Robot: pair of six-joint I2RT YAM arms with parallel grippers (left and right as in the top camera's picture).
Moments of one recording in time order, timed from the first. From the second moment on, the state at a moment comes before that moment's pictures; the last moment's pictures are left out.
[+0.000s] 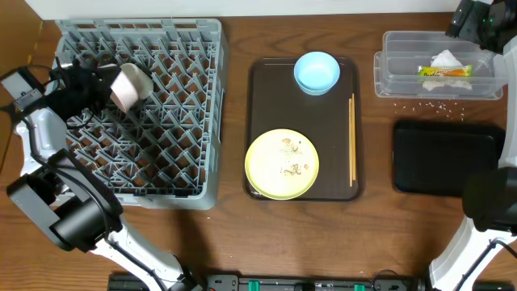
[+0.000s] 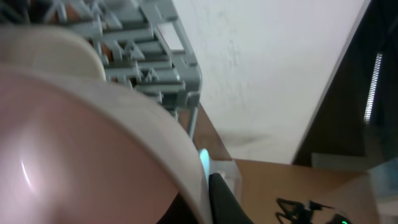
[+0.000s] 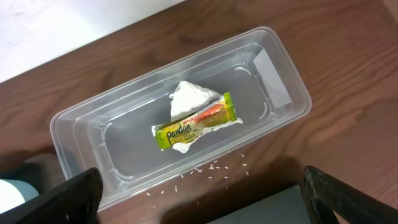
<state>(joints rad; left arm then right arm) 0.68 2.04 1.56 -0.43 1.21 -0.59 -0.11 2.04 2.23 -1.16 0.20 0.31</state>
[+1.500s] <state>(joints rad) 0.91 1.90 1.56 -0.92 0.74 -0.46 -0.11 2.04 2.23 -1.16 0.20 0.31</state>
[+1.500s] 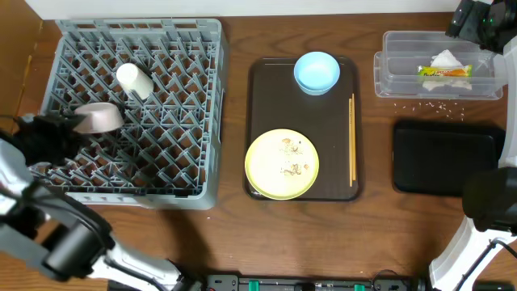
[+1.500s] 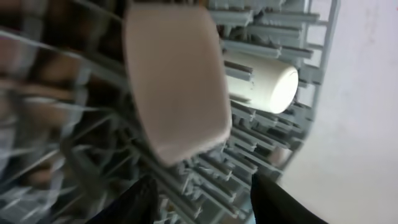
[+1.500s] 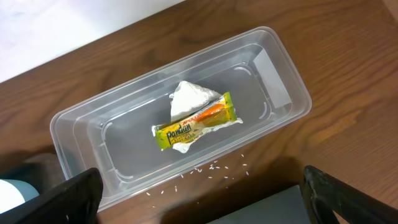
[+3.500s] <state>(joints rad) 0.53 1.61 1.56 -0.75 0.35 -0.45 -0.11 2.04 2.23 -1.16 0.20 0.31</state>
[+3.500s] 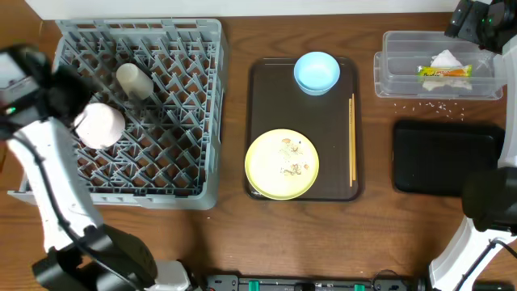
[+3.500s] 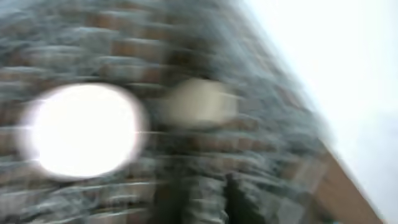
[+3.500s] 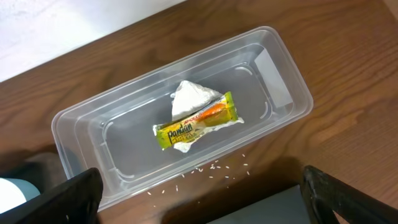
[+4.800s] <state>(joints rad) -0.46 2.18 1.56 -0.06 0.10 0.15 -0.11 2.04 2.23 -1.16 0.20 0.31</state>
